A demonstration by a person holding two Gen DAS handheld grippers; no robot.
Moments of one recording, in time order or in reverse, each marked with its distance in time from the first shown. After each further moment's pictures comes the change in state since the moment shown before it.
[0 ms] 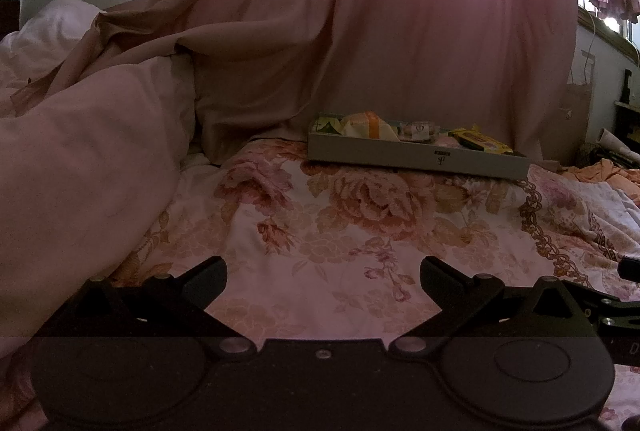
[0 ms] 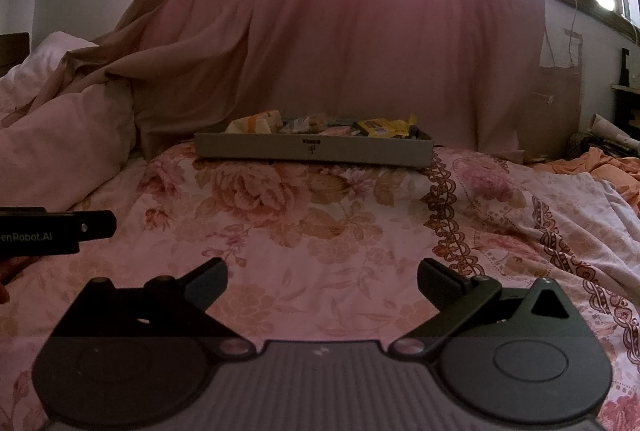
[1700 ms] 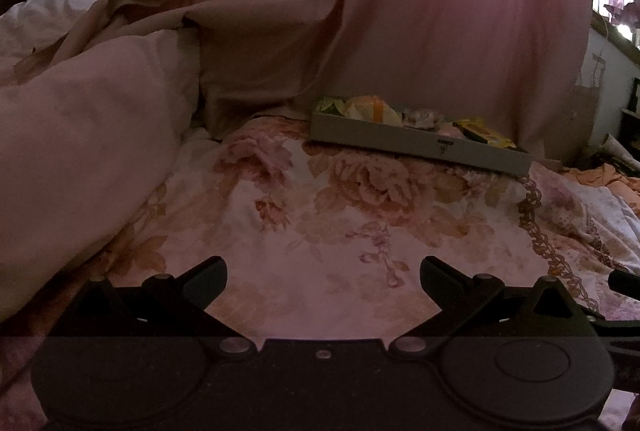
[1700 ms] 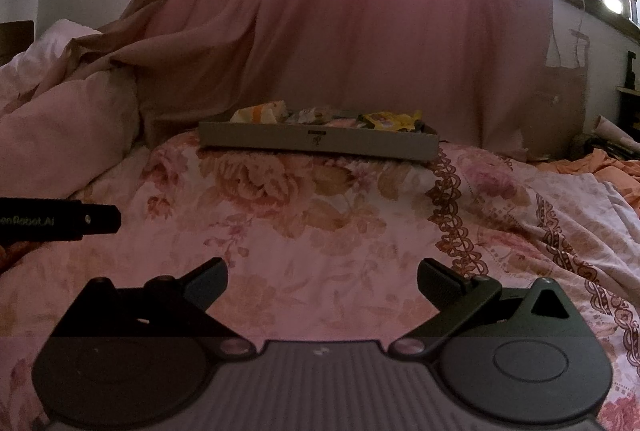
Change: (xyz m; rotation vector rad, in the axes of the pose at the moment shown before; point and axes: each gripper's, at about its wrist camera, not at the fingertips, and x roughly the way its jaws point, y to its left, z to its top) left arm 0.003 0.002 -0.001 -0.053 0.055 -0.005; right arm 0.002 0.002 -0.002 -0.026 0.025 0.004
